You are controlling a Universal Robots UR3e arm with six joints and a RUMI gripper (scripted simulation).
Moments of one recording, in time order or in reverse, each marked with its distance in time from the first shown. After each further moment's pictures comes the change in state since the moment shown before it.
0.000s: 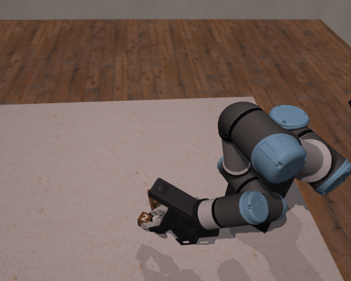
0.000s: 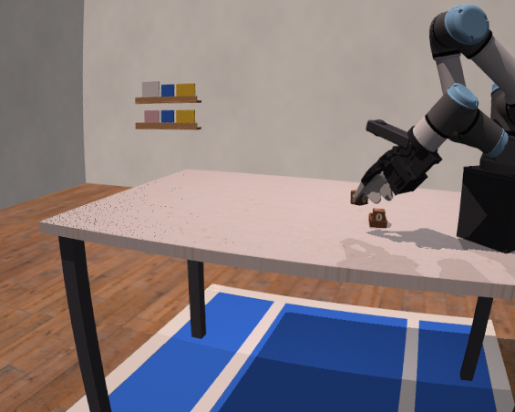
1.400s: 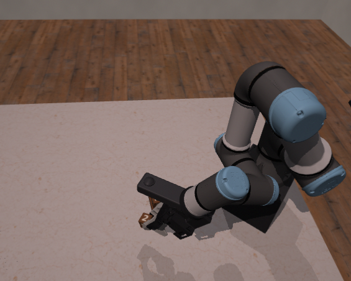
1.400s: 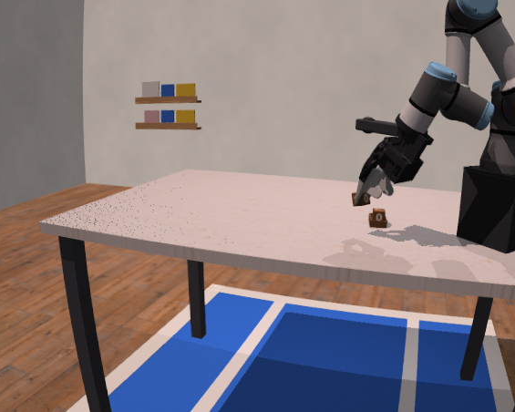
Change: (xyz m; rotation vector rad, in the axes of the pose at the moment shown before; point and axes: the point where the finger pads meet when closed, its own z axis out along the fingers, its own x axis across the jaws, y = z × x) arm 0.001 0.002 -0.001 -0.212 -0.003 -0.005
